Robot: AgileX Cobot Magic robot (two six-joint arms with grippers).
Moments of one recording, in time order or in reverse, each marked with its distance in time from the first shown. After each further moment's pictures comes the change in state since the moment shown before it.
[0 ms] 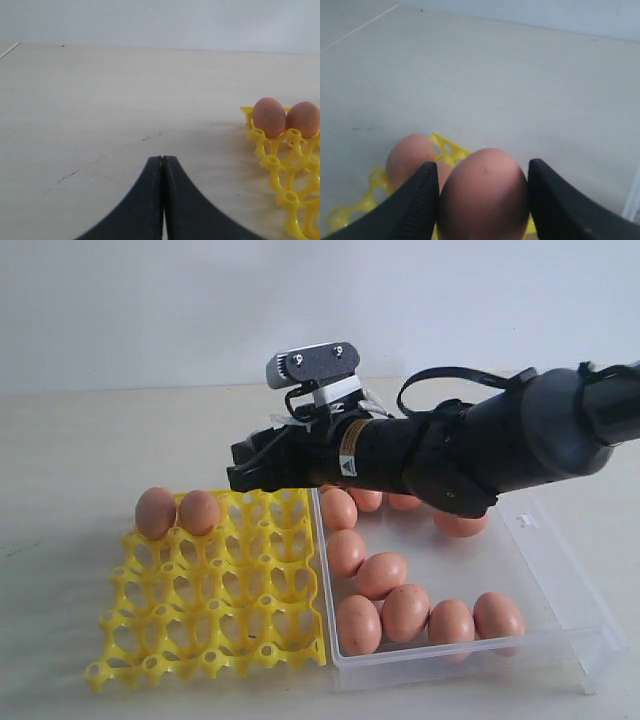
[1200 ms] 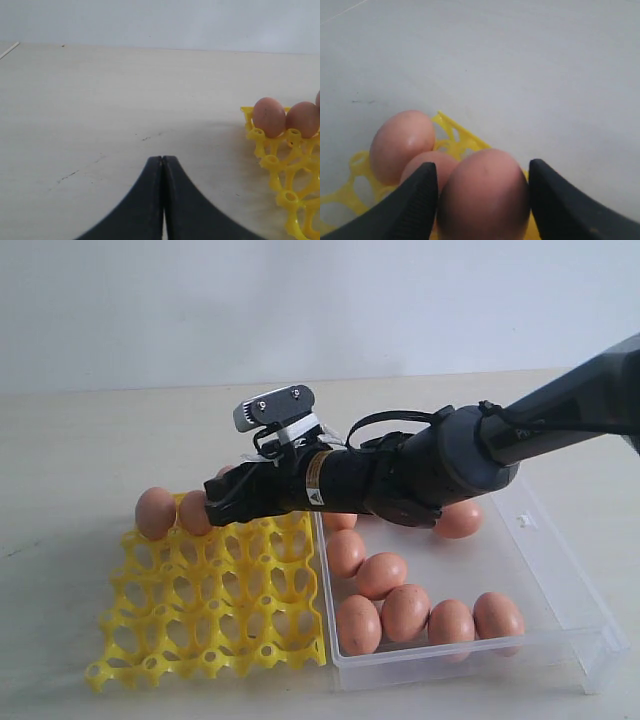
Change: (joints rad) left arm 0.000 0.000 0.000 0.000 0.000 0.000; right arm 0.000 0.222 -0.162 -0.168 -0.071 0.085
